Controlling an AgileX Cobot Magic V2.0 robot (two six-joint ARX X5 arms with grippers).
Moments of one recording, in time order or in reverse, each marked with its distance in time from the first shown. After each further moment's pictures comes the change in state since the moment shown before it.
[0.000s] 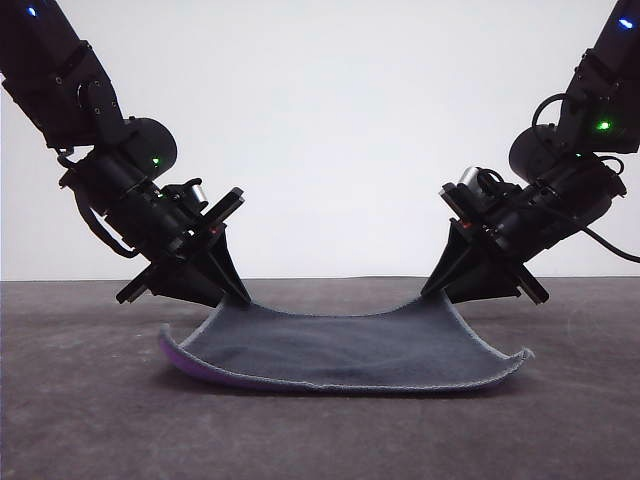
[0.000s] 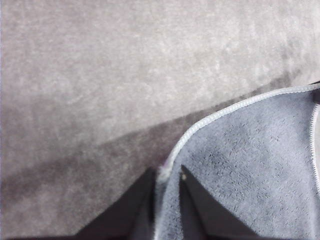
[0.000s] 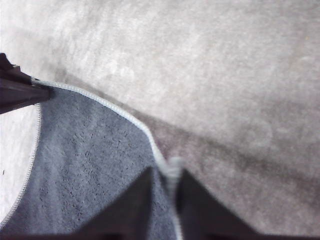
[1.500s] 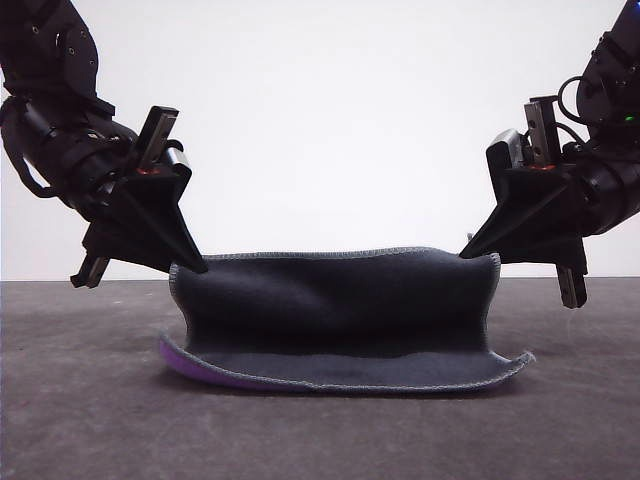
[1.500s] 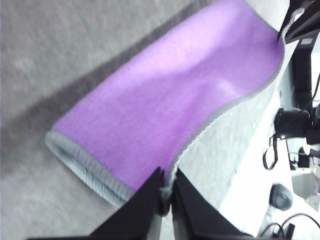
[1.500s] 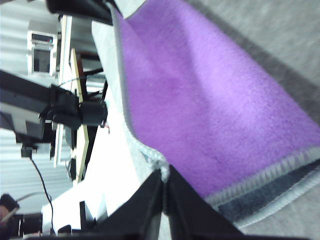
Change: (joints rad) left_arx 0.026 -0.107 0.005 -0.710 0.267 0.526; right_arx -0.033 -0.037 0.000 -0.941 -0.335 -0.771
